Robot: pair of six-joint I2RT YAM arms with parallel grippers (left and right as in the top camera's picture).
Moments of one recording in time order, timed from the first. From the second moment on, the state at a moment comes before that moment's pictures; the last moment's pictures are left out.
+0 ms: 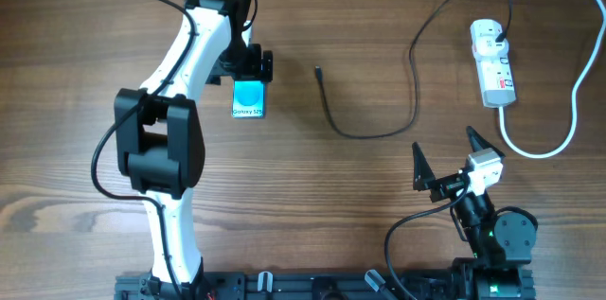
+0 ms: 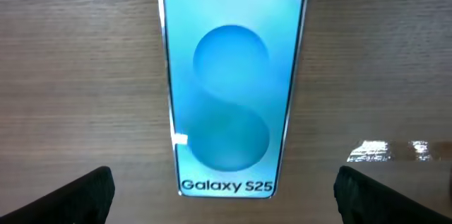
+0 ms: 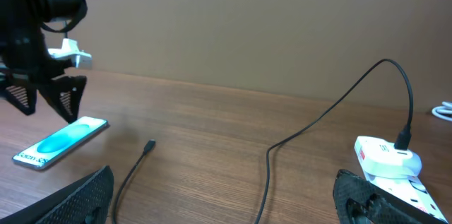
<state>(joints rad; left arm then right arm) -0.22 2.19 1.83 -1.18 0.01 -0.20 -0.02 0.03 0.01 0.02 -0.31 -0.02</state>
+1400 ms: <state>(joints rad) -0.23 2.19 1.61 -0.95 -0.01 -0.47 -0.02 0.03 0.01 0.02 -0.31 -0.02</state>
